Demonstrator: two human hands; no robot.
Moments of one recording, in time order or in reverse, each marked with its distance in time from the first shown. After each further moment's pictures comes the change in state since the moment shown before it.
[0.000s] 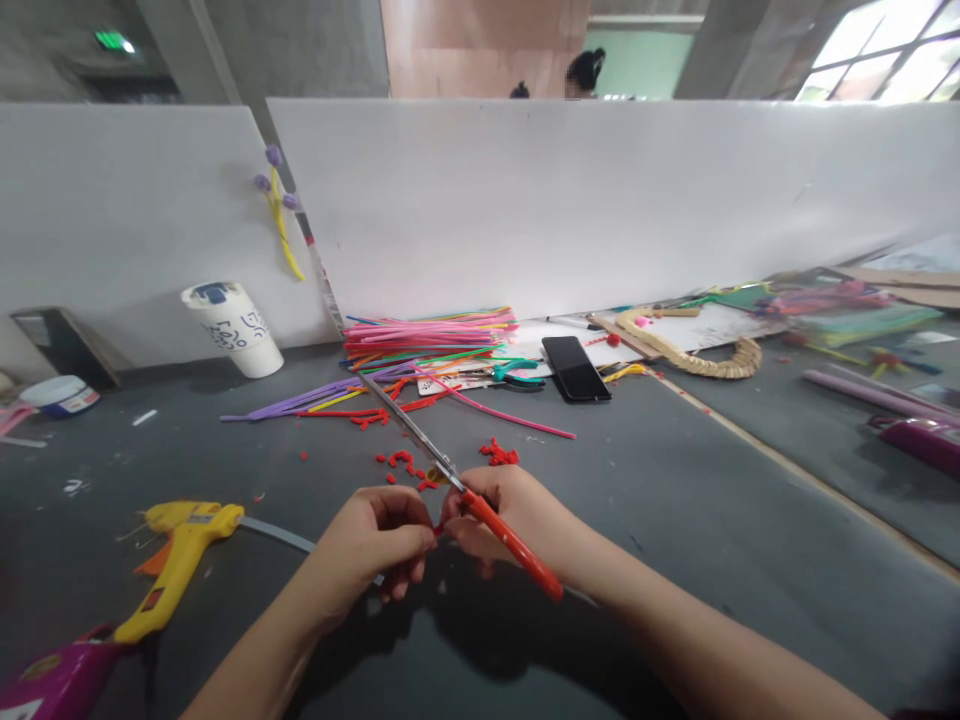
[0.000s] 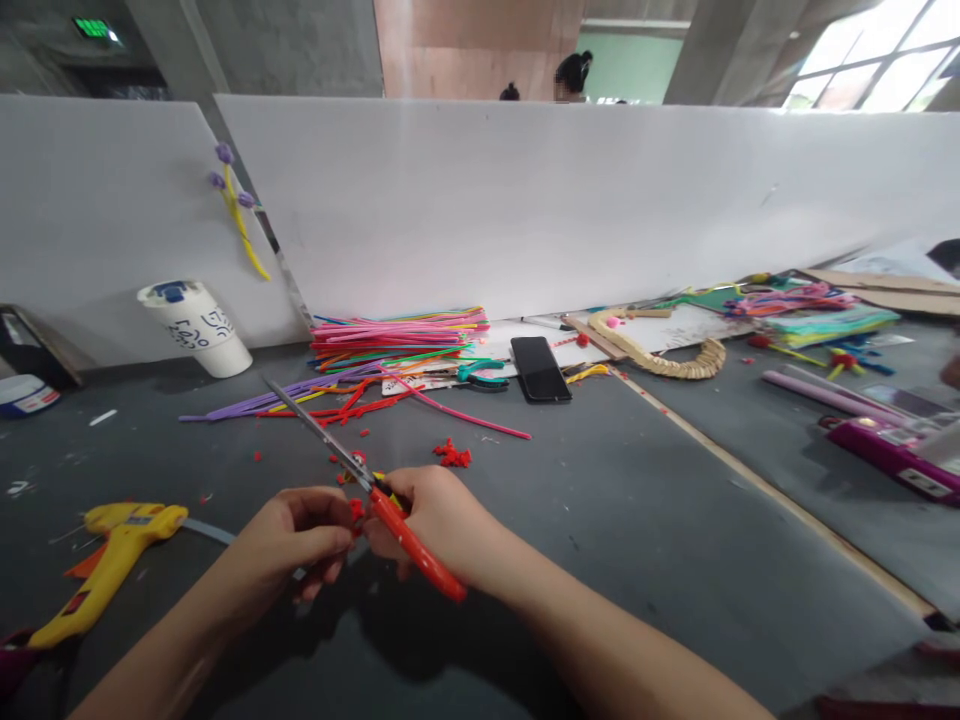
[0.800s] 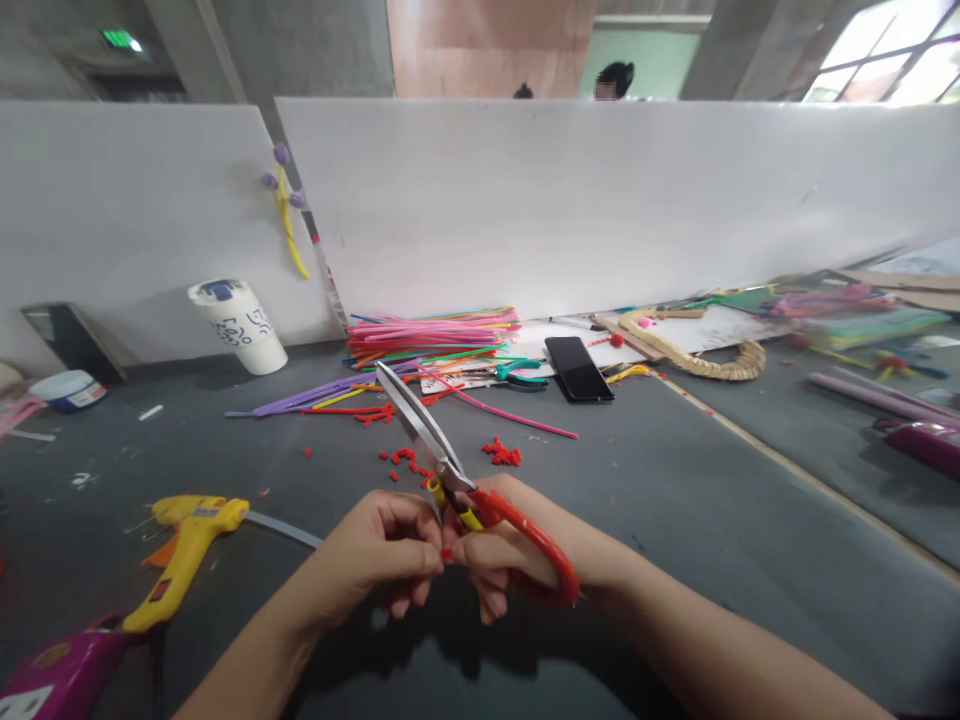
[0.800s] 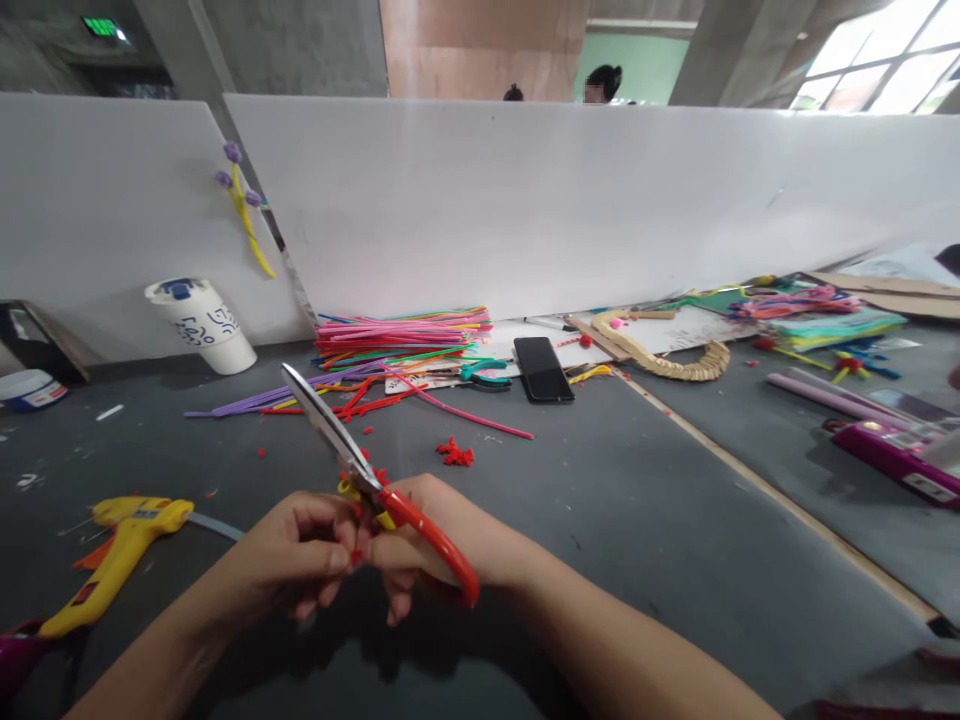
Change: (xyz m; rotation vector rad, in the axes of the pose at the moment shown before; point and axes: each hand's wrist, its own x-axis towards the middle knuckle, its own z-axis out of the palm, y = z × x) left_hand -0.001 -0.007 -0.008 -0.091 -0.242 0.029; right_hand -0.007 0.003 -0.002 0.248 -0.332 -0.064
